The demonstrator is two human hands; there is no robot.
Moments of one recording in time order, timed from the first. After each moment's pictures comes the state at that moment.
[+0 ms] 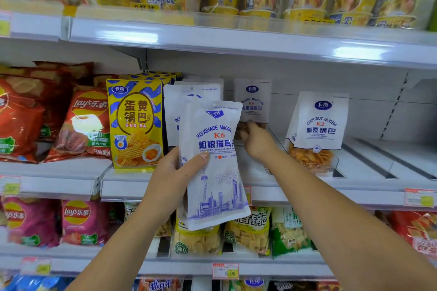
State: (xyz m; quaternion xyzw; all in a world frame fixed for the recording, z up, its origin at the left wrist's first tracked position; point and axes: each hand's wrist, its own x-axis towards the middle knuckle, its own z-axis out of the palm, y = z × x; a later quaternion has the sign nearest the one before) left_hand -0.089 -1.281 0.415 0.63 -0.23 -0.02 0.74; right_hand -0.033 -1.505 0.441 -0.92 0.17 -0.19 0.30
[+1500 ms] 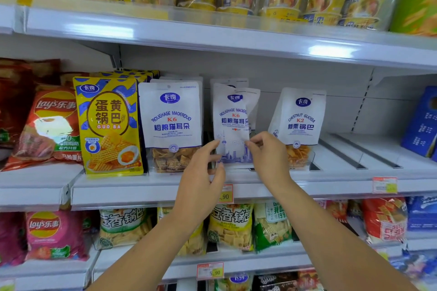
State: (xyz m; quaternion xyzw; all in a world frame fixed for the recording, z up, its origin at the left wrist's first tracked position) left_hand -0.077 -1.357 0.375 0.73 -0.35 0.17 0.56; right_hand -0.097 -1.529 0.408 -0.86 0.17 -0.40 0.27
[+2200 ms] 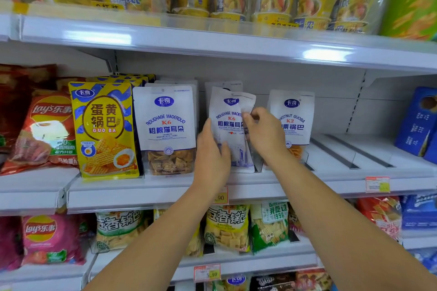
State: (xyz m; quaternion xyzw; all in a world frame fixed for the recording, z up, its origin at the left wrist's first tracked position) left_hand -0.060 -1.408 0.408 0.73 -0.27 0.15 0.61; right_hand -0.087 -1.531 0.463 -0.86 0.18 -0.40 0.25
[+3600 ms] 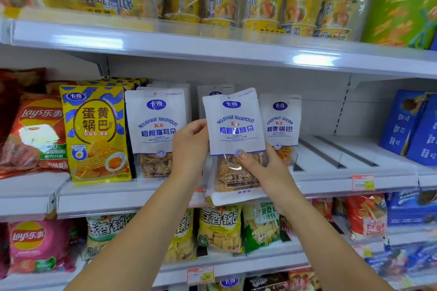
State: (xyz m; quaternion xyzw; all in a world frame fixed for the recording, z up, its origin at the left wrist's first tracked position) left_hand -0.083 -1.379 0.455 0.60 -0.23 0.02 0.77; right_hand -0.181 -1.504 0.426 -0.76 0.09 -0.27 0.58
